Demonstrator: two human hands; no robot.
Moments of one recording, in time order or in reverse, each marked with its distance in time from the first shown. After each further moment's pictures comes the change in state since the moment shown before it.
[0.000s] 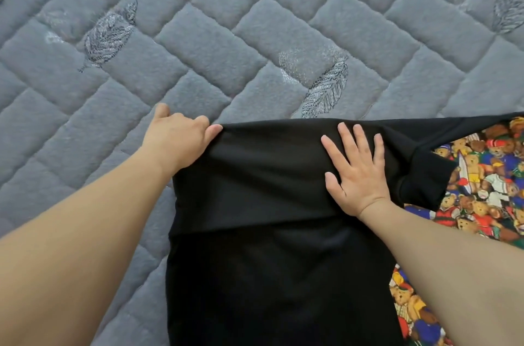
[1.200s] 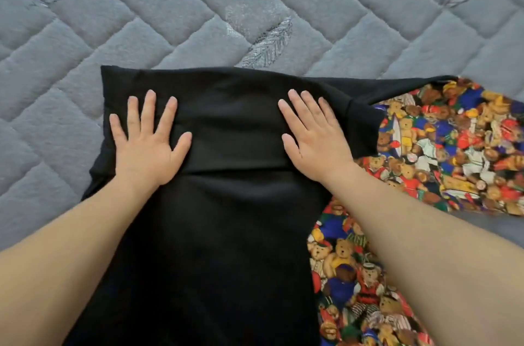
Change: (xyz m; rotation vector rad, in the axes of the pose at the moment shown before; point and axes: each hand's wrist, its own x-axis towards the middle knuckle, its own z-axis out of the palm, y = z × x) left_hand -0.090 0.140 0.048 -0.357 0.106 -0.485; right_hand -0.027 0.047 -0.024 0.076 -0.071 -0.200
